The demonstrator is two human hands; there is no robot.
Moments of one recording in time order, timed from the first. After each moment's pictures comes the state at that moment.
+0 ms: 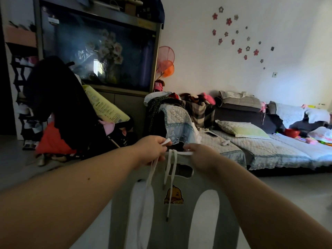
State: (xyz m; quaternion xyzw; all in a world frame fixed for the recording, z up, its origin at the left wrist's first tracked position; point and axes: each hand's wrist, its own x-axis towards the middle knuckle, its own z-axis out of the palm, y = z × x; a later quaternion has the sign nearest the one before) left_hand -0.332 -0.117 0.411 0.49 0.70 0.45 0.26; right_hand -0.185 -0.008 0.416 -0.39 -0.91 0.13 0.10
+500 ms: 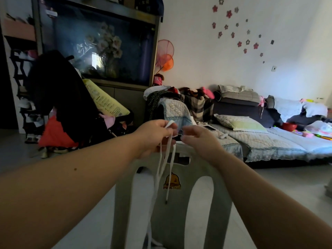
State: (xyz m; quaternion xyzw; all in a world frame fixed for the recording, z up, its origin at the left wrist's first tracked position) left_hand -0.297 -0.156 0.434 0.46 0.60 0.56 0.33; right_hand -0.161 -0.054 0.423 -0.30 -0.86 0.29 0.30
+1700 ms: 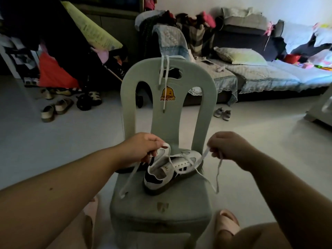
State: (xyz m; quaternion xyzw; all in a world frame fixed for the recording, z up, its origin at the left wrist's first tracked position) left_hand -0.209 -0.317 0.264 0.48 0.68 0.37 0.42; right_hand 0.015 -0.190 0.283 -0.47 -0.76 0.41 0.14
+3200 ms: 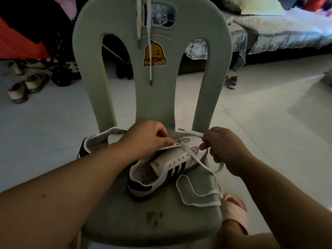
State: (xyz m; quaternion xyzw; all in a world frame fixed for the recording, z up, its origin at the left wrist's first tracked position) left_hand -0.206 -0.210 0.186 0.57 0.76 0.18 0.26; right_hand -0.017 -0.137 0.185 -0.51 -0.77 0.37 0.10
